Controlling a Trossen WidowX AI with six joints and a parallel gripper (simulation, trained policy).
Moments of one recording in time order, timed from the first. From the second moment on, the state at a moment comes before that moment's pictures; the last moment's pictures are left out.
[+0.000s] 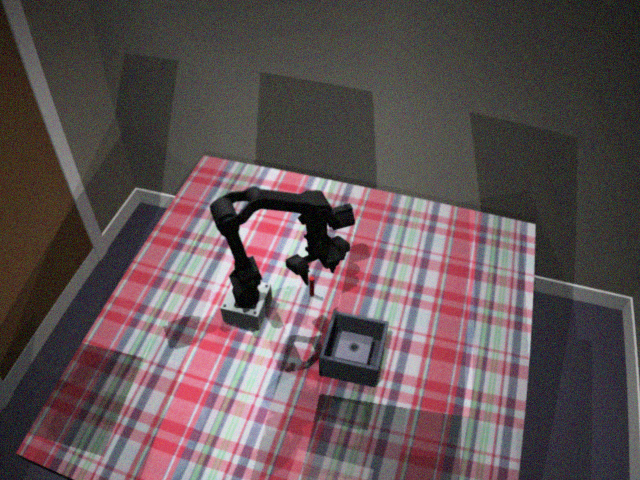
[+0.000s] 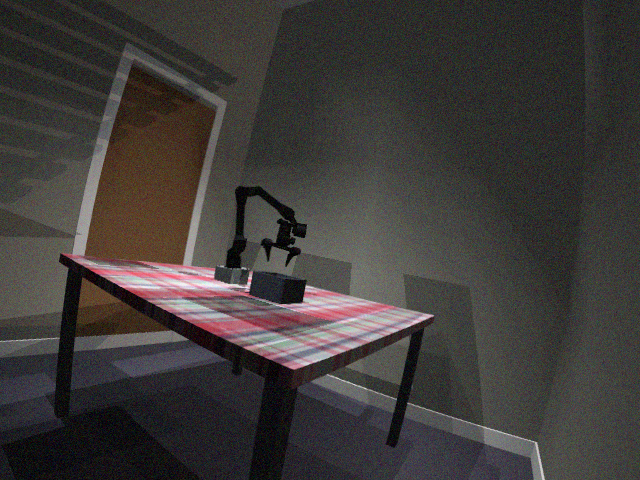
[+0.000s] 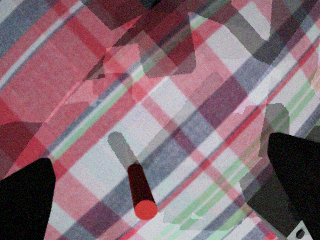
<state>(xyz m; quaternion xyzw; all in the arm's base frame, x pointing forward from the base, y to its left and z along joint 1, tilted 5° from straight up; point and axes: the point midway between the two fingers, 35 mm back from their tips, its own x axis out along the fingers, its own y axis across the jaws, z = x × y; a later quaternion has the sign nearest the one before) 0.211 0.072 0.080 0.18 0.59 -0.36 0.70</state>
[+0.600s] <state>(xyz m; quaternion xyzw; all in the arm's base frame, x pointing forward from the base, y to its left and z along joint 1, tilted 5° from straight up) 0.196 0.082 0.007 0.23 0.59 -0.39 0.67</state>
